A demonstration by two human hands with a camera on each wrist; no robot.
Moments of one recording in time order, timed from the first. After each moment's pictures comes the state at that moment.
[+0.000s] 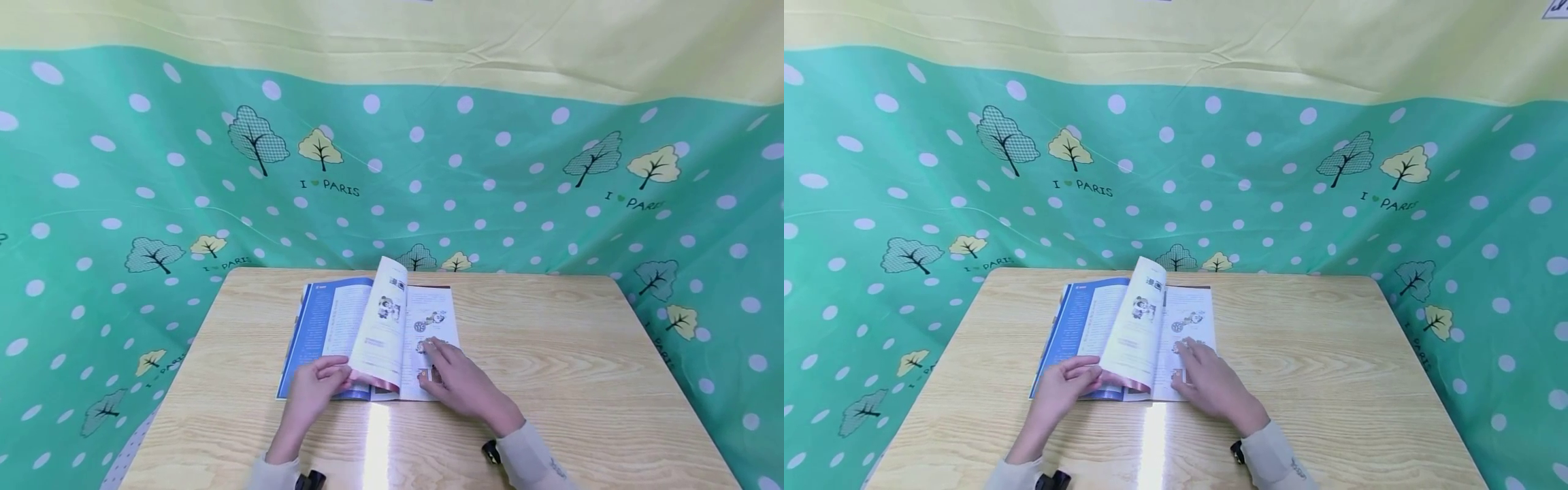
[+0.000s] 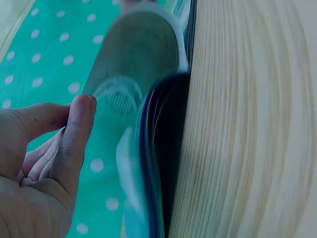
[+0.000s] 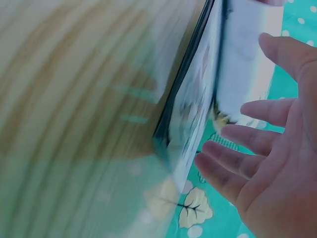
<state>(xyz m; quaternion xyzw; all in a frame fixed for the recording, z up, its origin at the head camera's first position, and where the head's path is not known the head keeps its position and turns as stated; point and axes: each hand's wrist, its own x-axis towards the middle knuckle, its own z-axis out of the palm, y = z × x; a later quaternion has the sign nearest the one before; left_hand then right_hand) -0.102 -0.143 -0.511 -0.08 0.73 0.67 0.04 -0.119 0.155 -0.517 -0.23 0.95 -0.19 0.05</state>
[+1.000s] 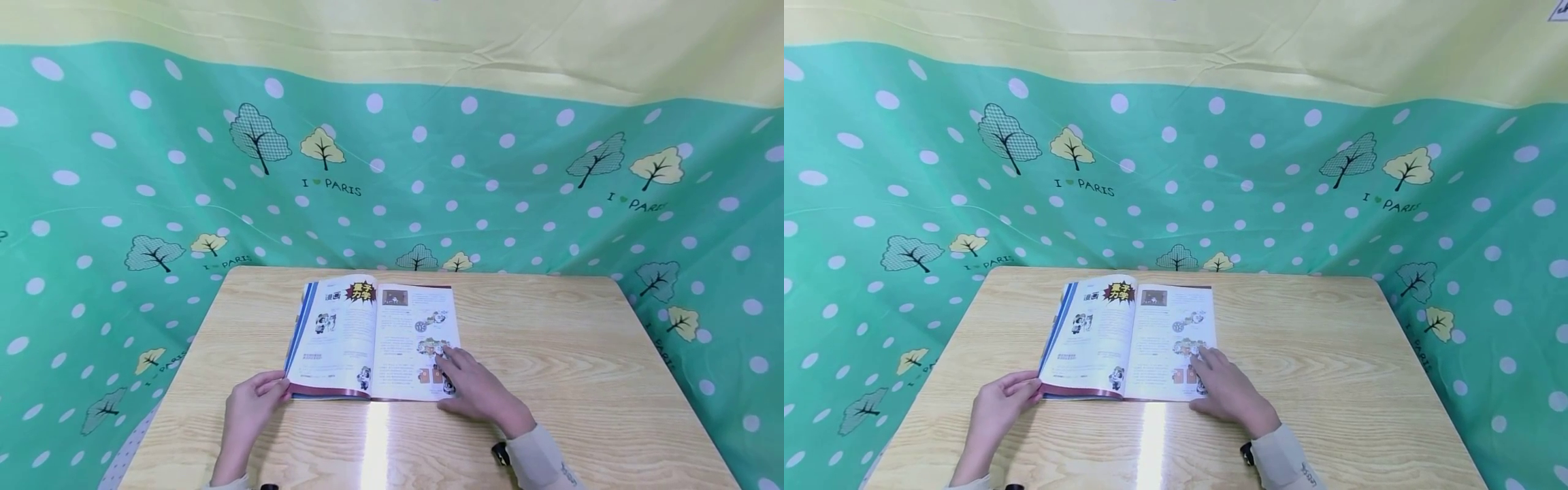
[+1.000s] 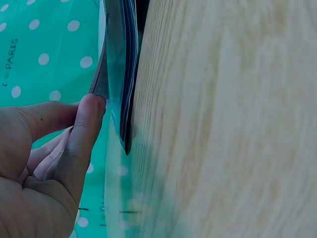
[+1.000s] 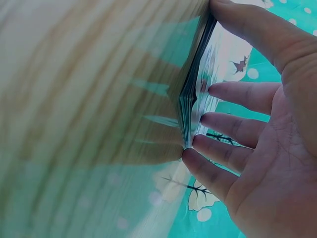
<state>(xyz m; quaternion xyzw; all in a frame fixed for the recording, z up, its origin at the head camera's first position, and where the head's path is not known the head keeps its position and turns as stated) -0.082 -0.234 -0.519 -0.20 0.82 0.53 0.04 -0.117 0.176 -0.521 -0.25 0.95 -0.15 0.10</state>
